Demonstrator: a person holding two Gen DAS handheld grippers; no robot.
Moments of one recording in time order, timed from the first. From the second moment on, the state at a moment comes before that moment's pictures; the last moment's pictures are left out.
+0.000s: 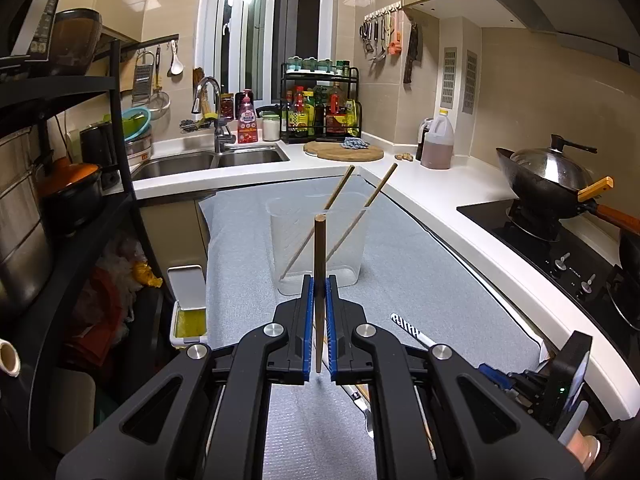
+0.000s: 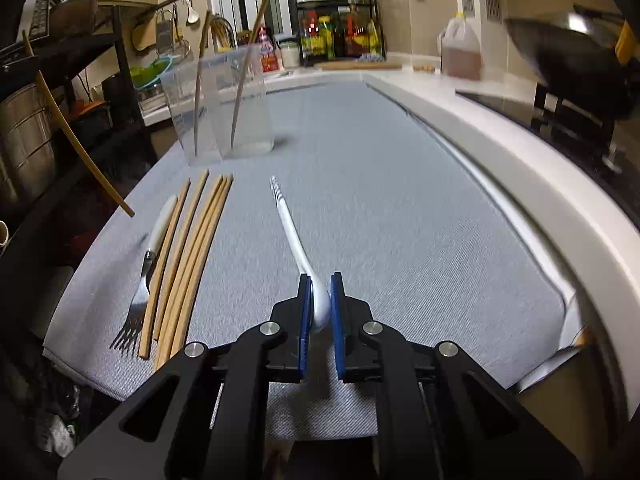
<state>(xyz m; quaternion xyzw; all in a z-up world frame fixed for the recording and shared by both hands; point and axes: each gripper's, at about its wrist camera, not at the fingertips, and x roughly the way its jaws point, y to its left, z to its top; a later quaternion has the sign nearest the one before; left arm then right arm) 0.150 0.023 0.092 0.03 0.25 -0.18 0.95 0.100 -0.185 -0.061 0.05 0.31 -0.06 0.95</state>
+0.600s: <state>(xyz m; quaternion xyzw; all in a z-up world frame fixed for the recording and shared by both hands) 0.154 0.026 0.107 0.03 0.23 -0.18 0.96 0.128 -0.192 0.025 0.01 0.22 -0.05 0.97</state>
